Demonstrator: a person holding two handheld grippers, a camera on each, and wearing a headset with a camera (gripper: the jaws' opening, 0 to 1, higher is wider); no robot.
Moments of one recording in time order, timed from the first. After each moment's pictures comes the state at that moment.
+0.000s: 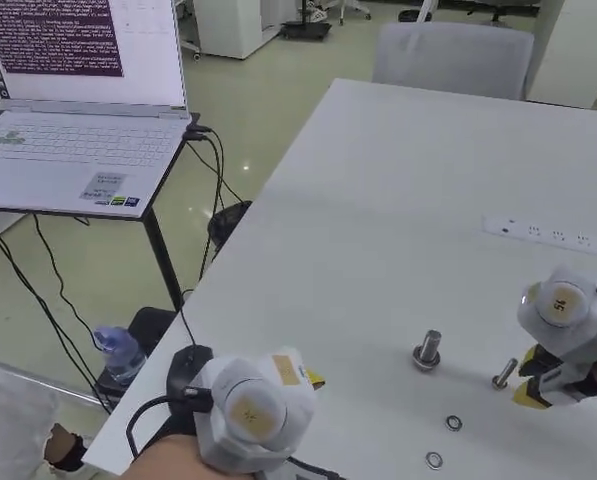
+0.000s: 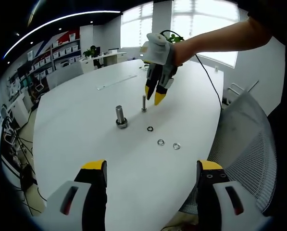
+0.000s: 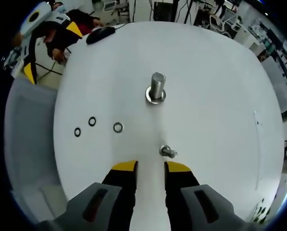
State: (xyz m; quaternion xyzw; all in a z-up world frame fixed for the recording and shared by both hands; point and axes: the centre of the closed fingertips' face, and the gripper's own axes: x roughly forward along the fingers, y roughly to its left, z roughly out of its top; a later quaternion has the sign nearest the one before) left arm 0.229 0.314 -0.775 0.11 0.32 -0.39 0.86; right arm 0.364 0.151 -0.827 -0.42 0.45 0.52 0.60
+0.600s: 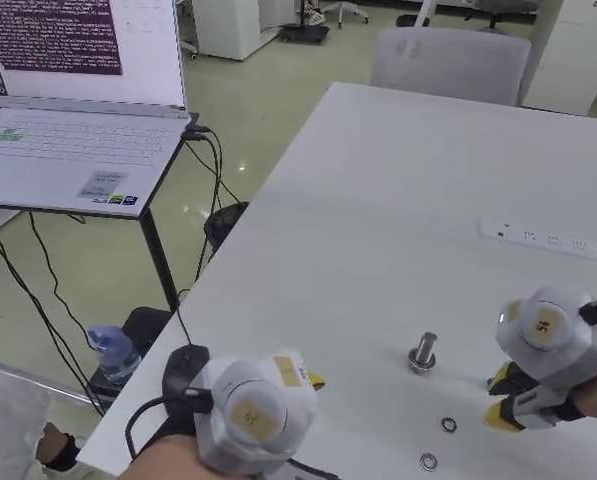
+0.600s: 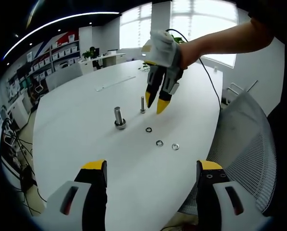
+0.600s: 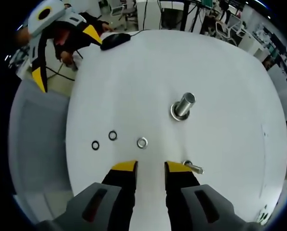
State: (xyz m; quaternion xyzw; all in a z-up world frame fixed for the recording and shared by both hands) left arm 0.228 0.311 -0.775 0.12 0.32 -0.39 0.86; right arm 0.336 0.182 -0.831 -0.40 0.43 0.55 0.59
